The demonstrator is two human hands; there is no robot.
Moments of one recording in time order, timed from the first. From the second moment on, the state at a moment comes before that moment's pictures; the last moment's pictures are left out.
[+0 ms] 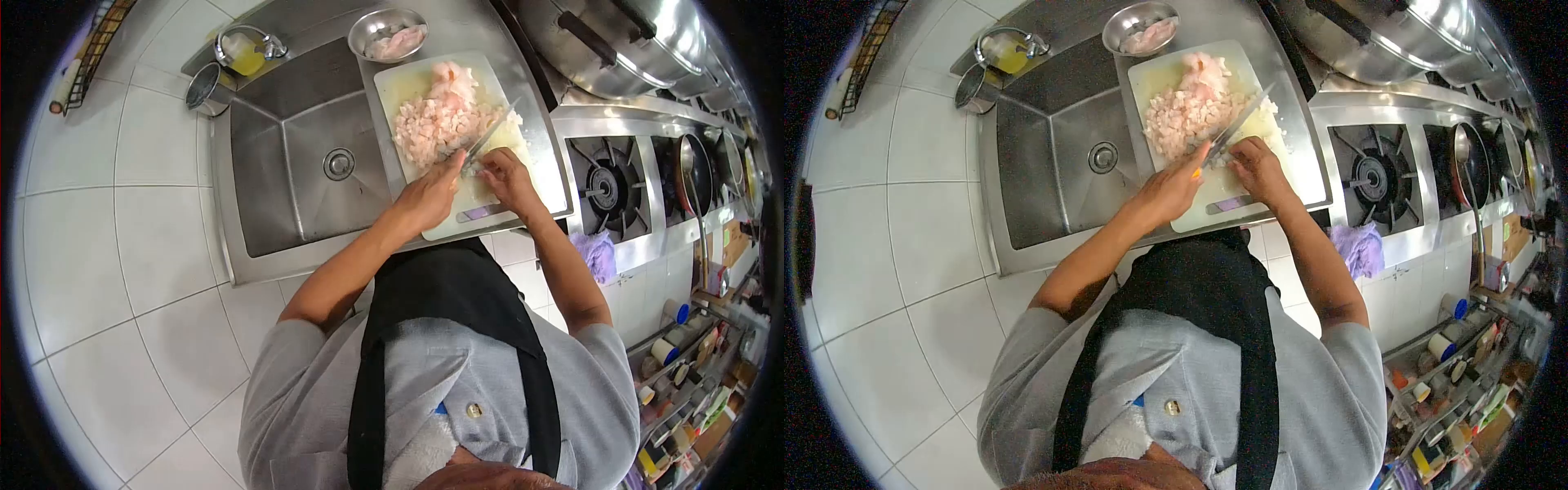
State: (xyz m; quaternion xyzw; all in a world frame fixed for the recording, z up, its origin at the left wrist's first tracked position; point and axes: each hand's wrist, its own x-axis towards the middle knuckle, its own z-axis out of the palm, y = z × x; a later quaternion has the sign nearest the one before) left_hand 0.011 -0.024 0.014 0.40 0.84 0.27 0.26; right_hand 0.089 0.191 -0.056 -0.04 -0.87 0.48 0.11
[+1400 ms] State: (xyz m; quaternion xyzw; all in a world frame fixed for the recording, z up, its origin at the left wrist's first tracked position) left_hand -0.006 -0.106 0.023 0.31 0.83 0.42 0.22; right_hand -0.012 0.193 -0.108 -0.20 -0.87 0.27 0.37
